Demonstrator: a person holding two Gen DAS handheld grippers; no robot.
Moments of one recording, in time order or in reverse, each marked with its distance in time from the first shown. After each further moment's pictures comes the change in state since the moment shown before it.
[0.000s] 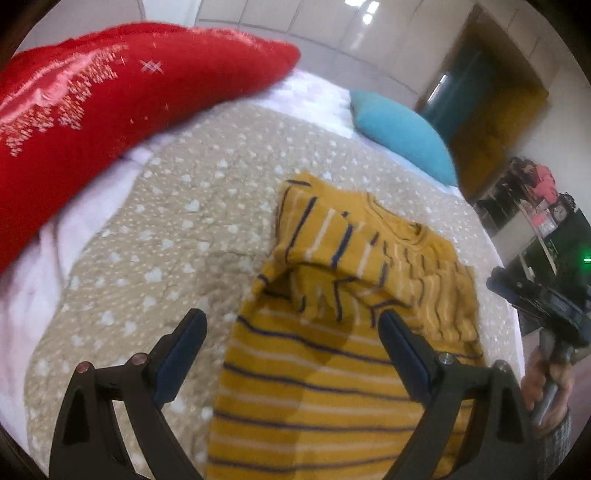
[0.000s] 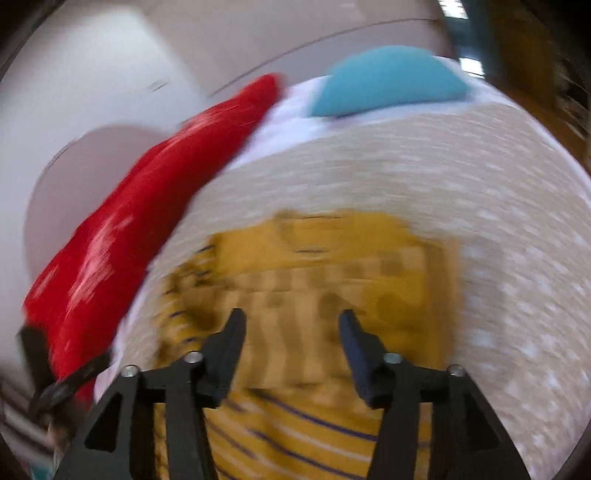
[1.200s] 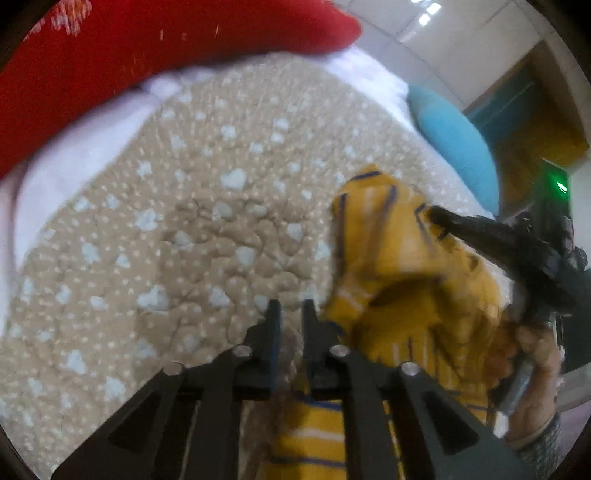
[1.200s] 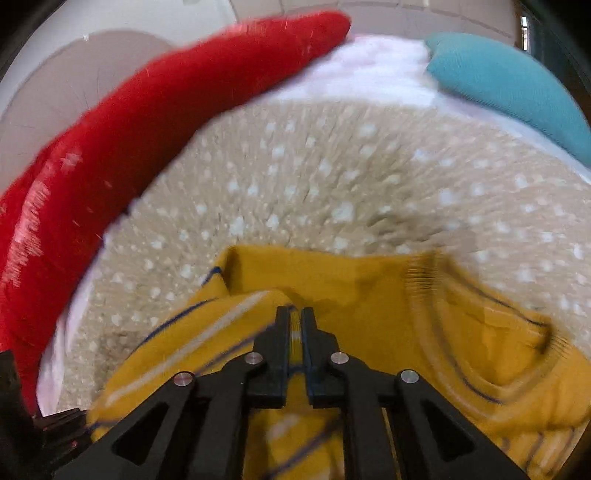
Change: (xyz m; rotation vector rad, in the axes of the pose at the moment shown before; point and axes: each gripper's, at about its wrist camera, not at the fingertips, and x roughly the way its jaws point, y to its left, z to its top) left arm 0.072 0.065 0.027 -0.177 0.082 -0.001; right arm 0.221 0.095 0.076 -0.193 0.167 -0.116
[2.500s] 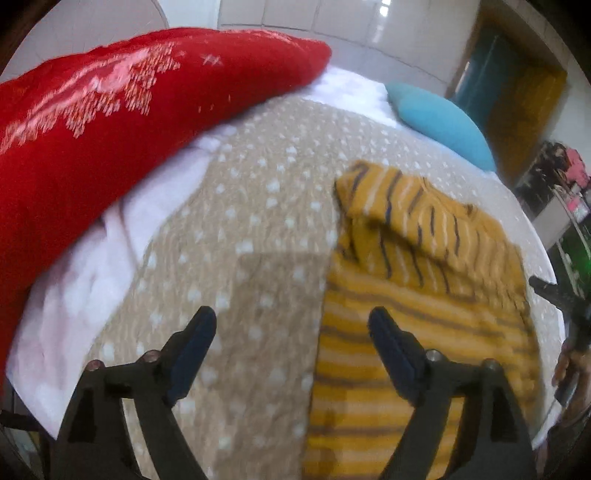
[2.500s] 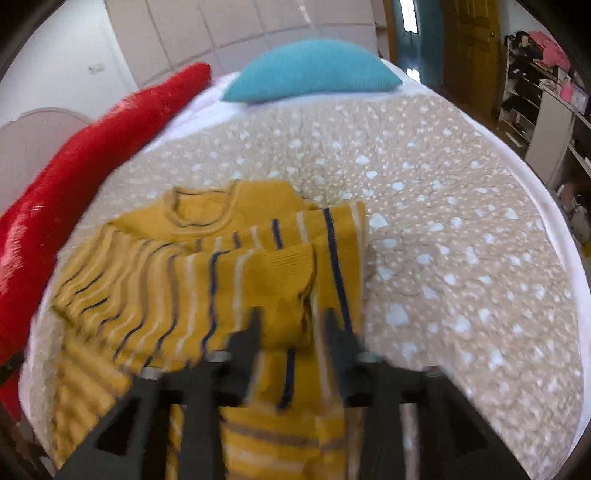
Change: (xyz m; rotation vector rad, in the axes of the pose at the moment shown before) left arm -0.092 0.005 -0.072 0.217 -0.090 0.151; right arm -0.187 -0.155 -0.181 0.264 -0.138 -0.227
